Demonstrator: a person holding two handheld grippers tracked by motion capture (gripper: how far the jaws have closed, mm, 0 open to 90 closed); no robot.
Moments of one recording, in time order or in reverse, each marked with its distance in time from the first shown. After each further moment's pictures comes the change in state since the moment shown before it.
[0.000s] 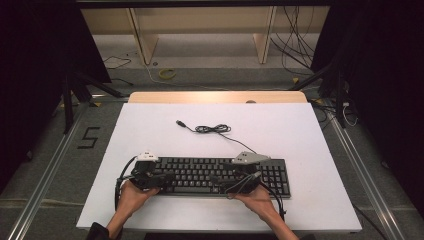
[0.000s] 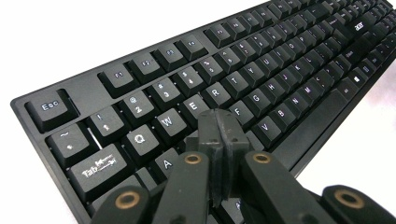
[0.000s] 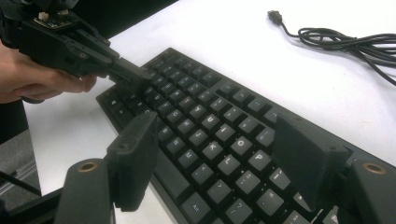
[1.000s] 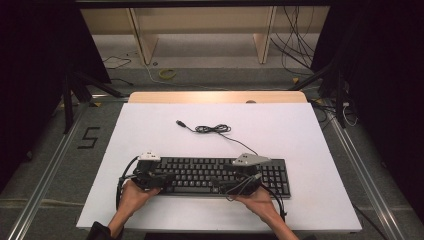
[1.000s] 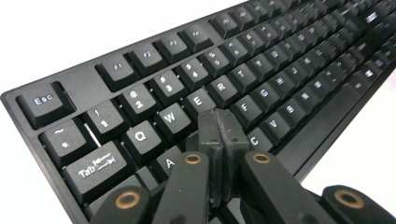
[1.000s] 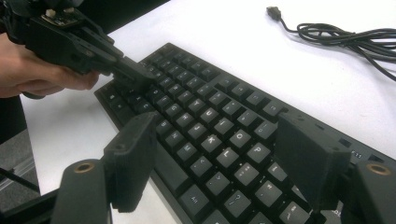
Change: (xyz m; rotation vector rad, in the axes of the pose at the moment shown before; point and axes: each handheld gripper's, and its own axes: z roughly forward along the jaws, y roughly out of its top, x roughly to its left) left arm 0.003 0.000 0.008 0.035 0.002 -0.011; right arm 0.001 -0.004 -0.001 0.007 -0.005 -0.004
